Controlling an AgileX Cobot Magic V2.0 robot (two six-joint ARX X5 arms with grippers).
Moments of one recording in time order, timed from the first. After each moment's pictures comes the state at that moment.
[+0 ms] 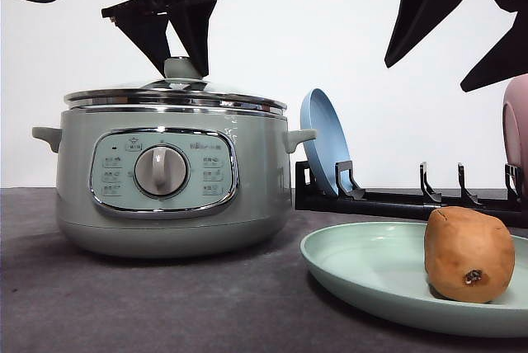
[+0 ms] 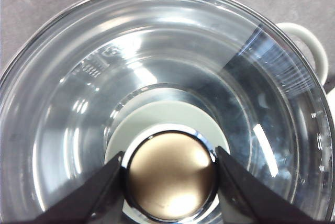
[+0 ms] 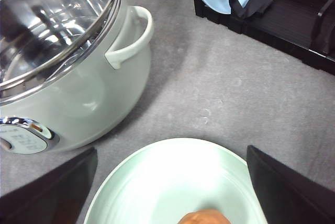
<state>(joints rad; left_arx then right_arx) -0.47 1.88 1.96 -1.15 0.05 0.06 0.57 0.91 0.68 -0.32 0.05 0.34</state>
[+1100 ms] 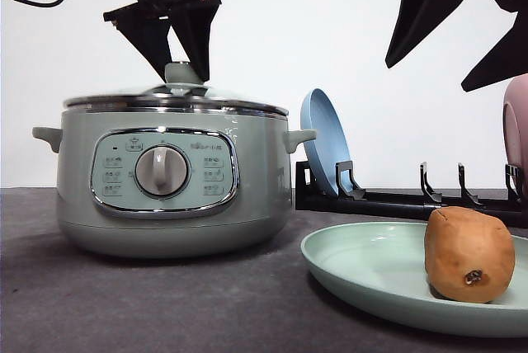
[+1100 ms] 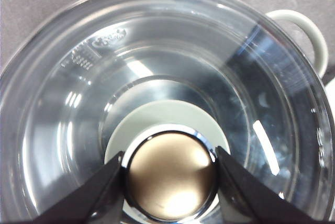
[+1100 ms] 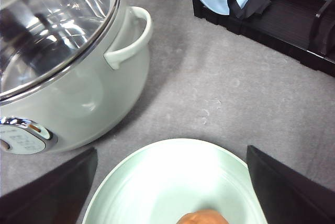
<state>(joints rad) -0.48 1.90 1.96 -1.17 0.05 0.06 0.57 0.91 0.68 -0.32 0.06 0.34</state>
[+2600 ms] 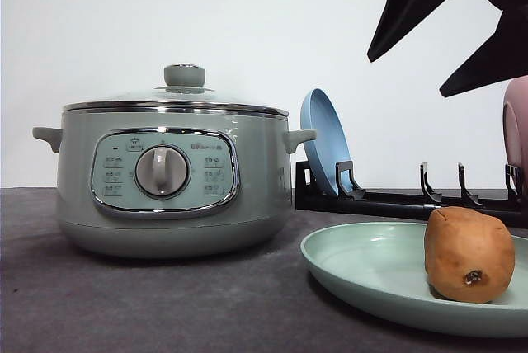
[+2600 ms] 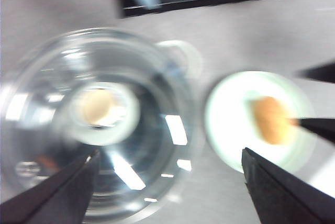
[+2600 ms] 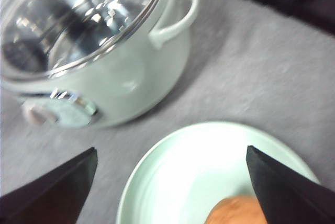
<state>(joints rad) -0.52 1.57 2.01 -1.32 0.26 0.06 0.57 0.91 0.69 -0.36 -0.13 0.34</state>
